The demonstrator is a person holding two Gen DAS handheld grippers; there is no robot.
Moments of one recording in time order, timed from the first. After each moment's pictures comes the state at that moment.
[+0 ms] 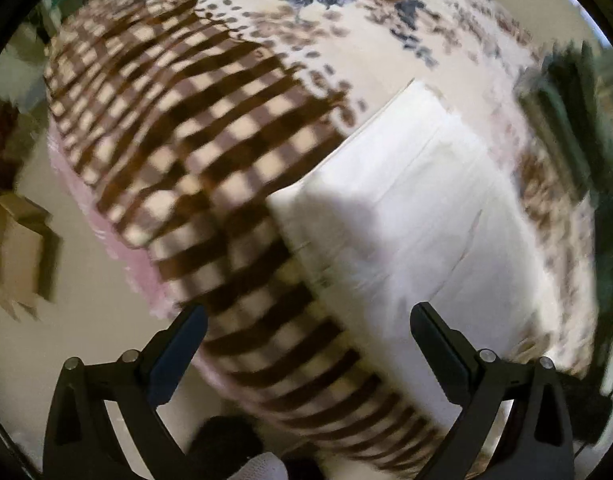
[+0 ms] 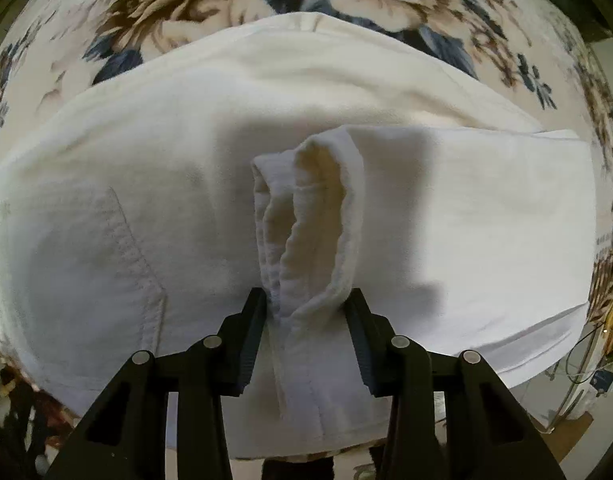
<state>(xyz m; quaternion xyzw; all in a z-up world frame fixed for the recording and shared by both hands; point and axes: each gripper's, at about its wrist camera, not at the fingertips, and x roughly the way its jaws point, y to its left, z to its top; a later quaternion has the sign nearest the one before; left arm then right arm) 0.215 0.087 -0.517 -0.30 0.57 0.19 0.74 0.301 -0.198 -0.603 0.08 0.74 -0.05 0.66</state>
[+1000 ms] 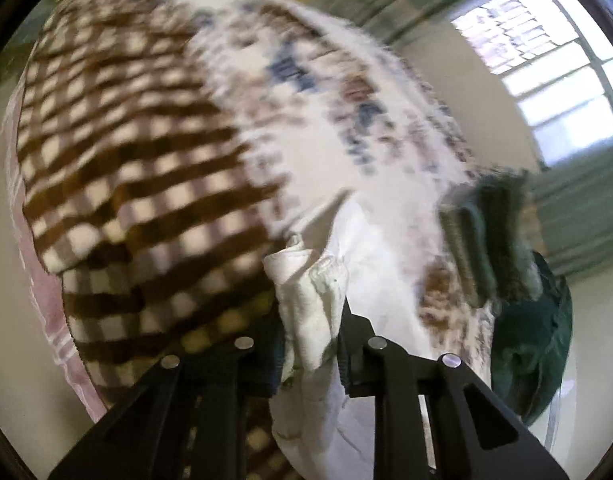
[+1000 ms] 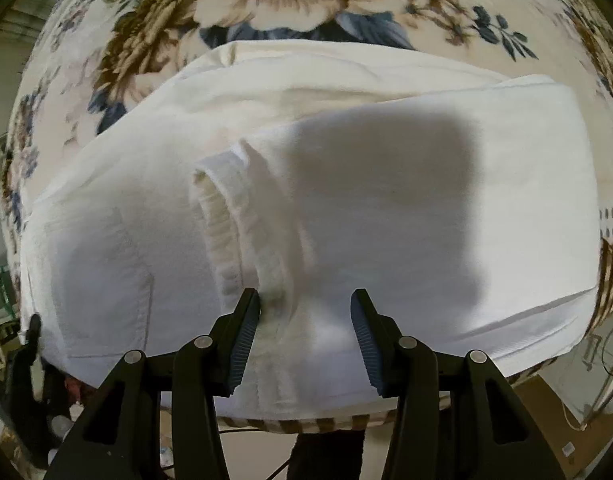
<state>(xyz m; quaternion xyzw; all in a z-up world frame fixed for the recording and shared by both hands) 0.210 0.100 -0.490 -0.43 0.36 0.14 0.81 0.280 -0.282 -0.587 0.17 0.73 -0.01 0.66</state>
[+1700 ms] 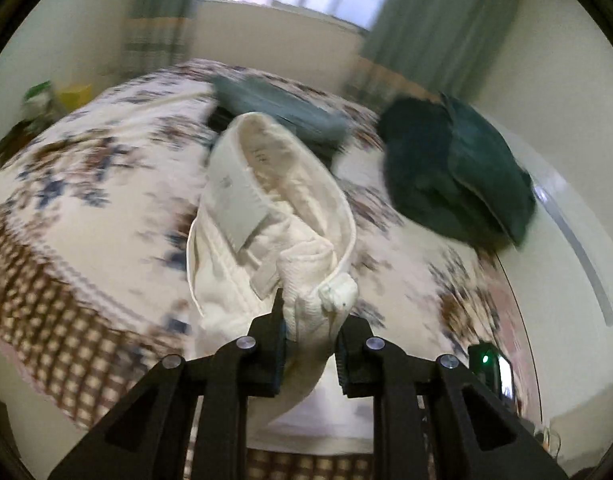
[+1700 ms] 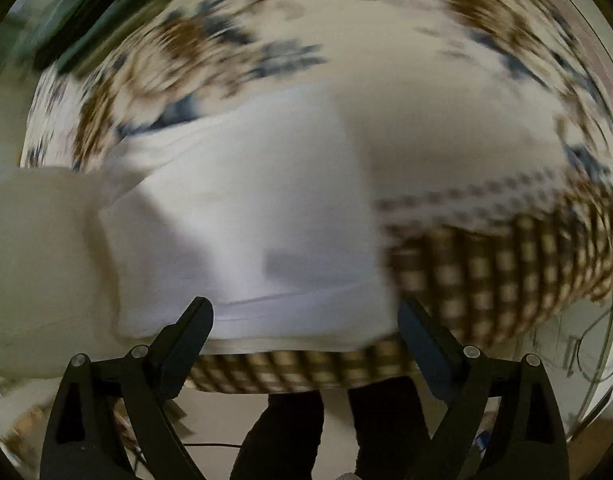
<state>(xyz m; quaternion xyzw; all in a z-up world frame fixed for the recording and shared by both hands) 0.226 -0.231 -0.343 -0.13 0.39 -0.07 0.91 0.213 -0.511 -0.547 0.22 0.70 -0.04 0.68</state>
